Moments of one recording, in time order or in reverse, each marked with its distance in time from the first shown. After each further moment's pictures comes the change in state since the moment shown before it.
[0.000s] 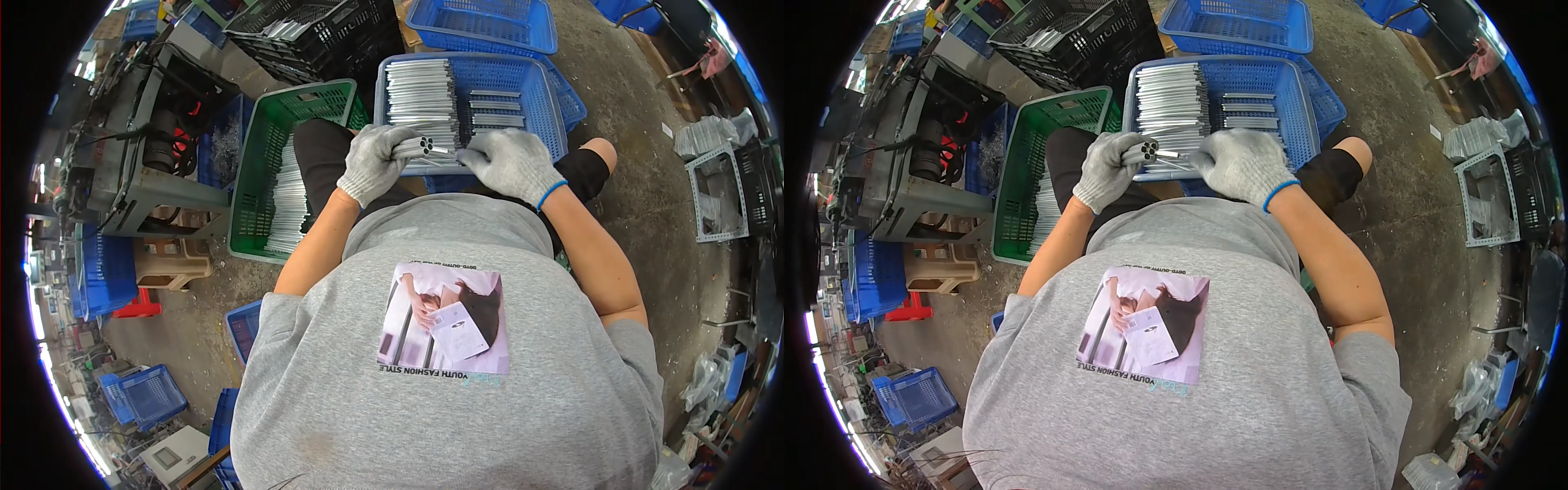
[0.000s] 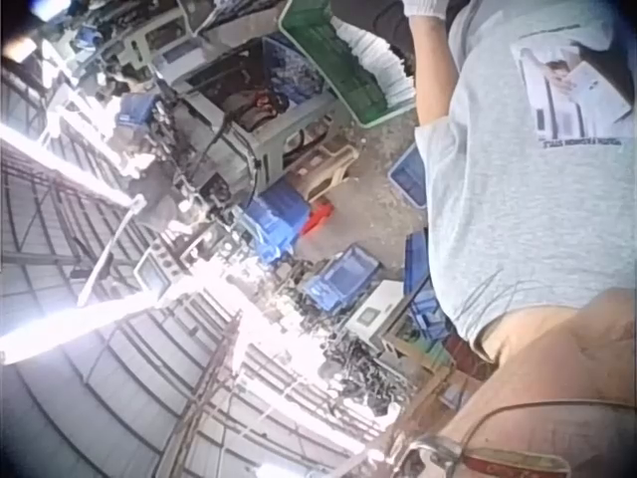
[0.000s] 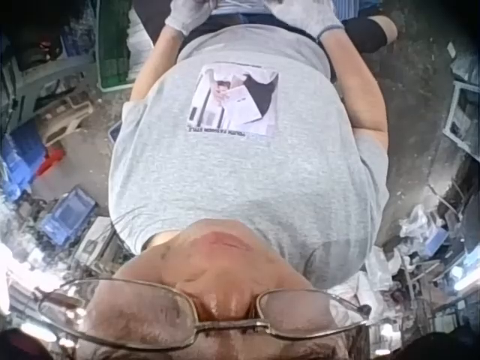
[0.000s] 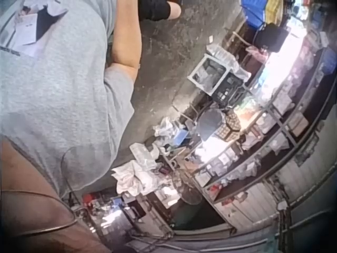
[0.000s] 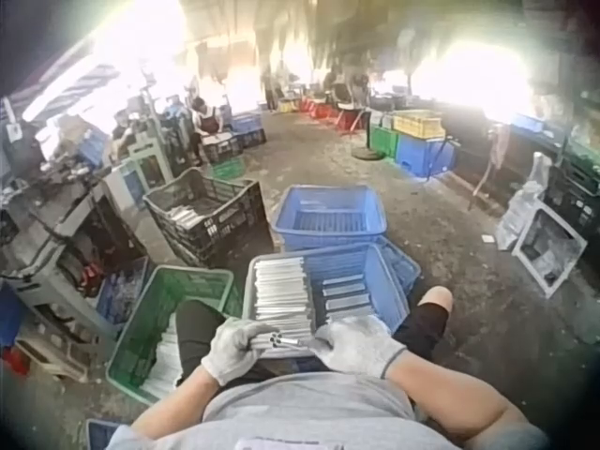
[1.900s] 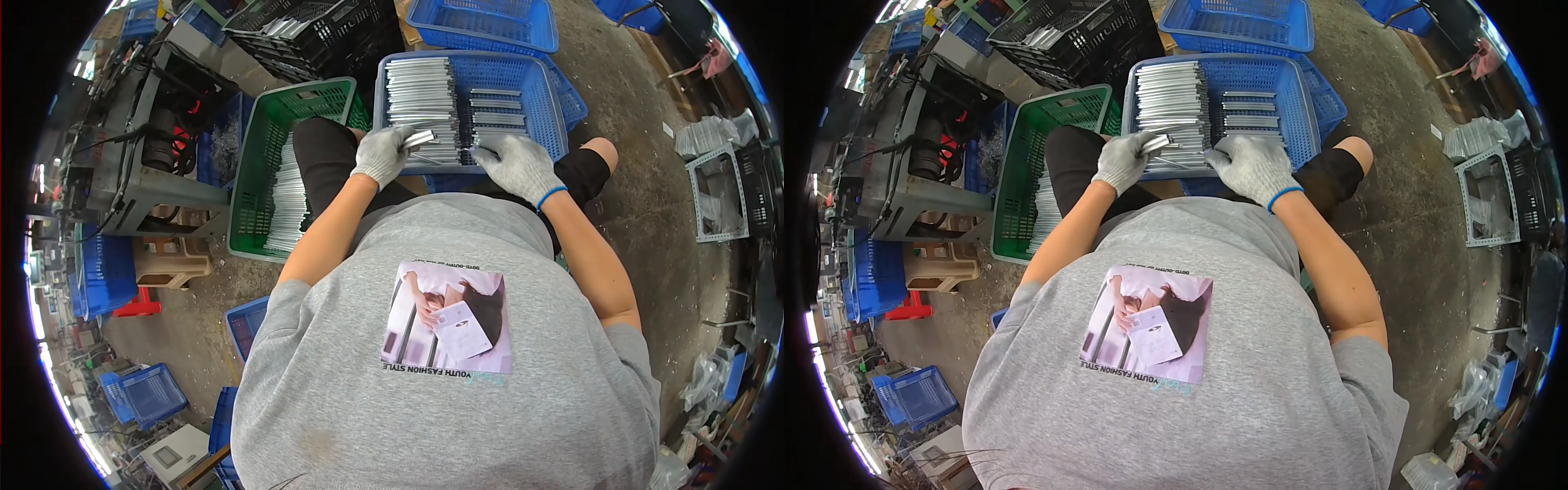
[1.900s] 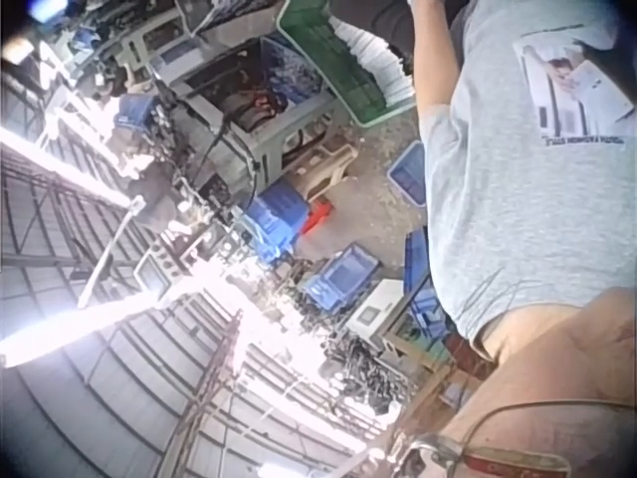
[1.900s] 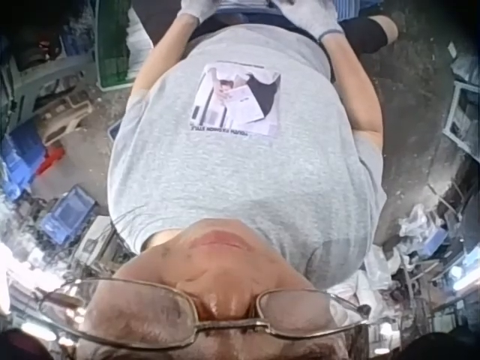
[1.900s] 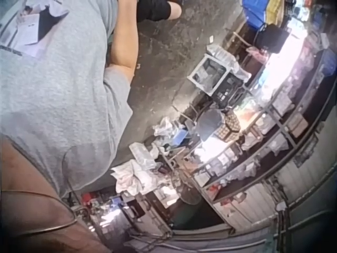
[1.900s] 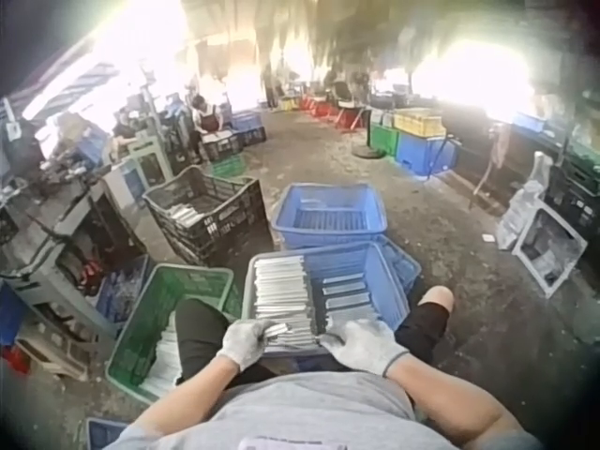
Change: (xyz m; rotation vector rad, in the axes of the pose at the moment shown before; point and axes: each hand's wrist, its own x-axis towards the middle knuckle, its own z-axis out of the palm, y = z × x) left_hand 0.000 -0.041 0.045 0.278 -0.247 -0.302; right_hand 0.000 0.019 0.023 0.071 0.016 0.193
